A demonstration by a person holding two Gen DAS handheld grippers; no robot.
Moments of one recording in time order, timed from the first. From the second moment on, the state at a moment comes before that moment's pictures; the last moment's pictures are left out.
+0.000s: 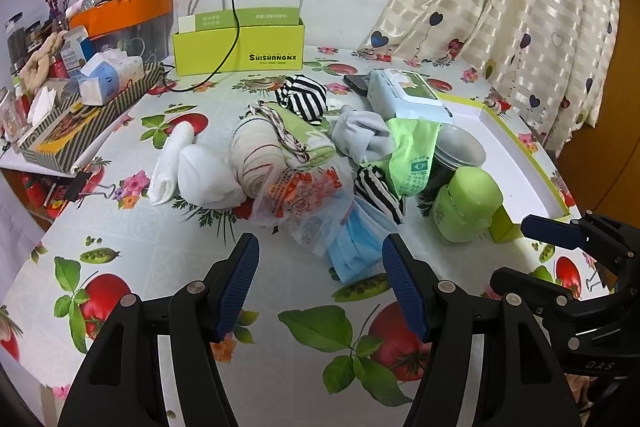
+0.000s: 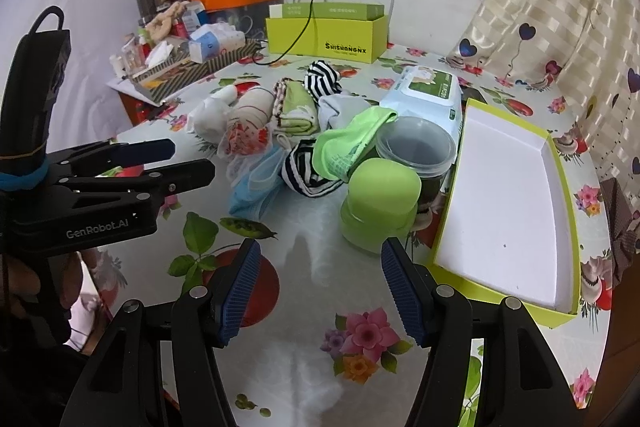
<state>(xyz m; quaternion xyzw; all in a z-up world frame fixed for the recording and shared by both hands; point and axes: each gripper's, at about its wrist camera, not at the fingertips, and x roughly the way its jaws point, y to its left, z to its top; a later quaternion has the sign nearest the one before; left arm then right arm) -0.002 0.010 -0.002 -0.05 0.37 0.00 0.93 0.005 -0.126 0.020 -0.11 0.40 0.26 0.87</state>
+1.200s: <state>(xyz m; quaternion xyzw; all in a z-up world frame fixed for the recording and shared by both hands) 0.005 0.017 -0.007 -0.05 0.38 0.01 0.92 0.012 -0.117 0.029 -0.10 0.39 0.28 0.87</state>
